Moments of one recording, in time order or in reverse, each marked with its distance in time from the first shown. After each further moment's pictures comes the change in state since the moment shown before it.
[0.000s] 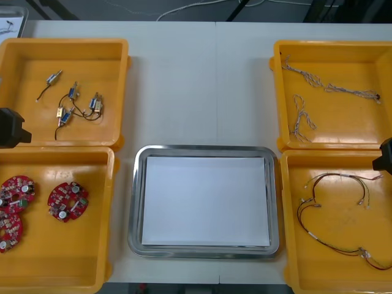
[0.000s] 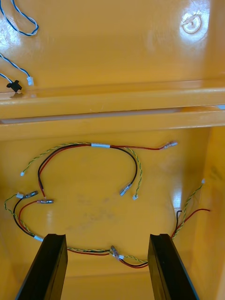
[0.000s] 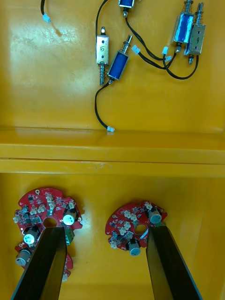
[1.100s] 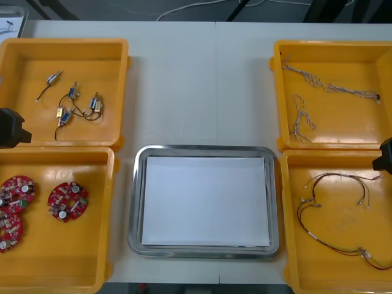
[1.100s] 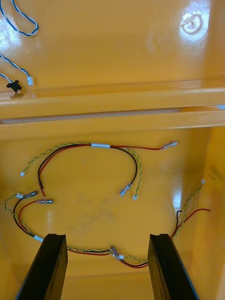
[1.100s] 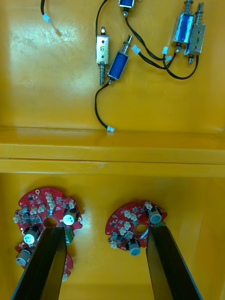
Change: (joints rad) right arm 0.000 0.000 0.000 0.000 0.000 0.000 0.000; left arm 0.000 0.000 0.000 0.000 0.000 0.000 0.000
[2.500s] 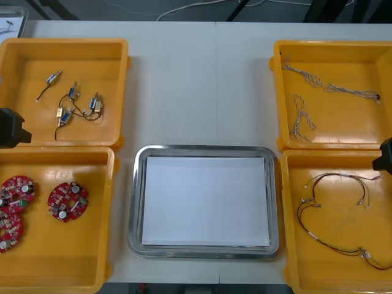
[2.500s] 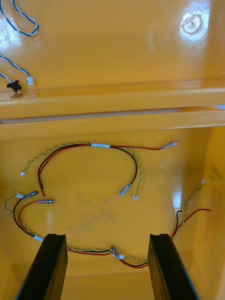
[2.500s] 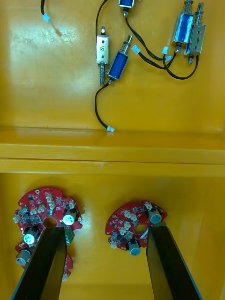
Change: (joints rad) right arm 0.000 0.000 0.000 0.000 0.000 0.000 0.000; left arm 0.000 0.000 0.000 0.000 0.000 0.000 0.000
